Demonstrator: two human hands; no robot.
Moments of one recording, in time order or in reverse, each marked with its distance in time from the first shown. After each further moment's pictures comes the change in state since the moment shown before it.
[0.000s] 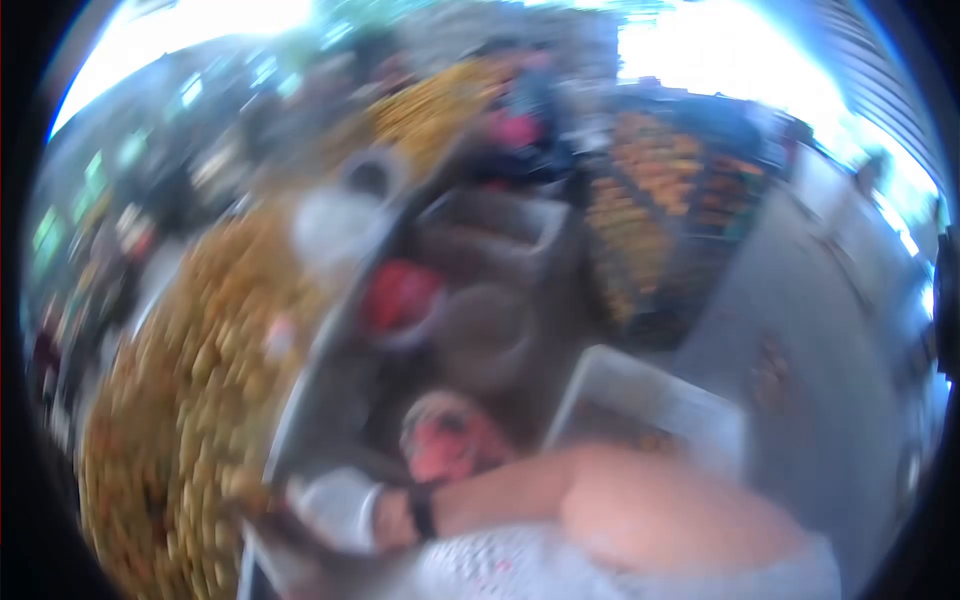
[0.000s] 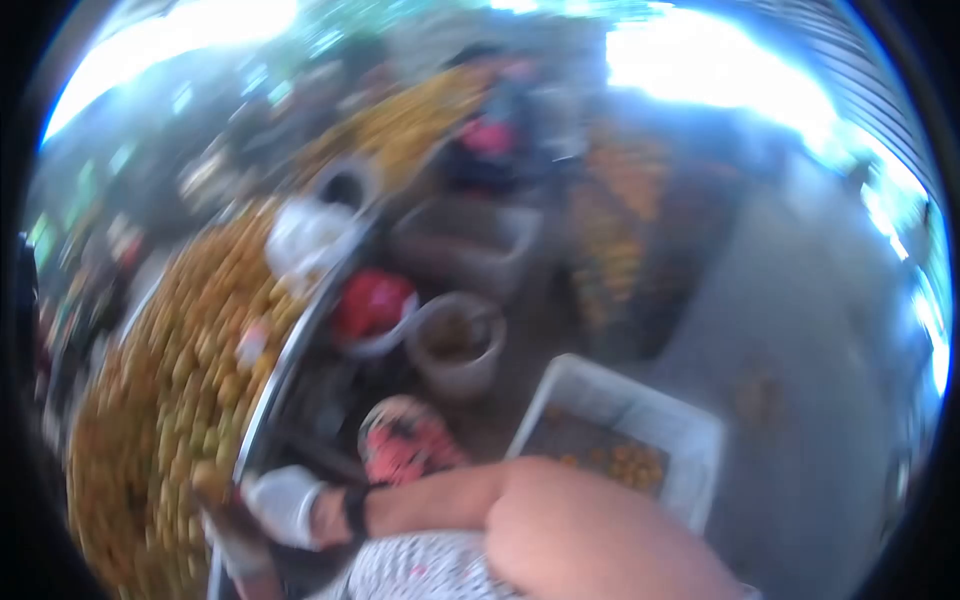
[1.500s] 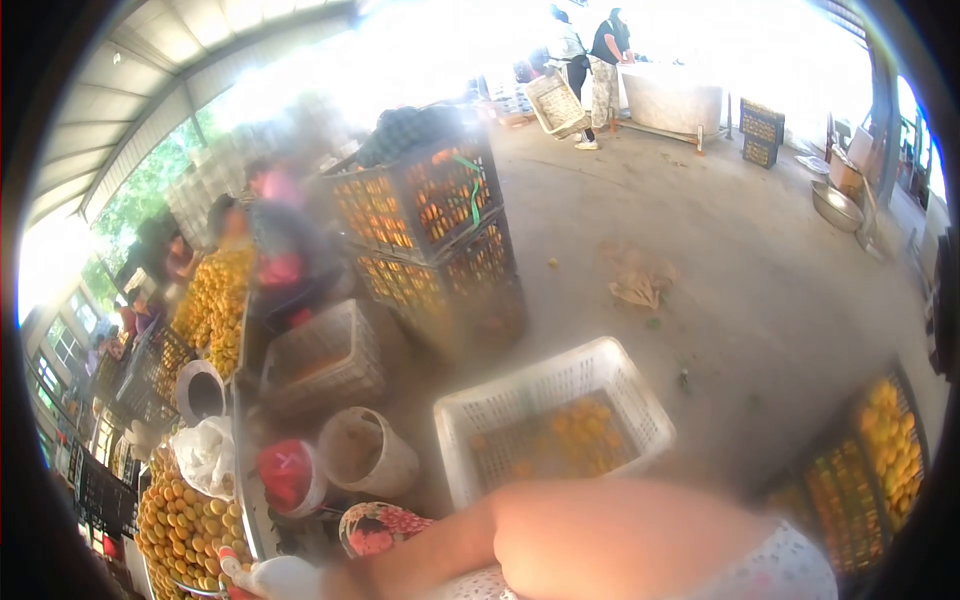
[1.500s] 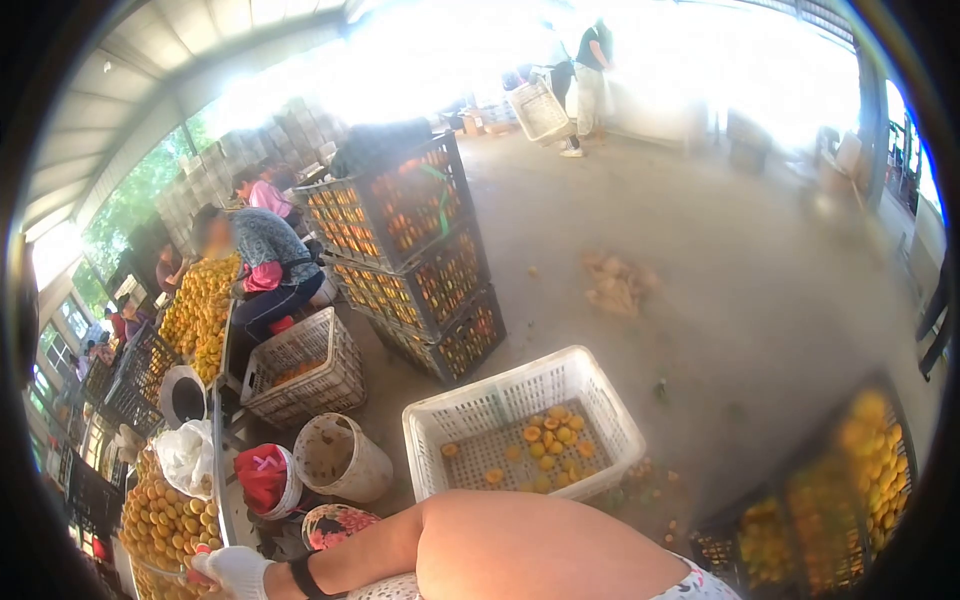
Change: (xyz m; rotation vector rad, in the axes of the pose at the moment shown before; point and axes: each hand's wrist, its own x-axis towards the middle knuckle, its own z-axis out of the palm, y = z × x) left_hand 0.045 -0.084 0.071 0.108 -0.666 -0.510; right_hand -0.034 -0.014 -0.139 0.127 0.556 0.366
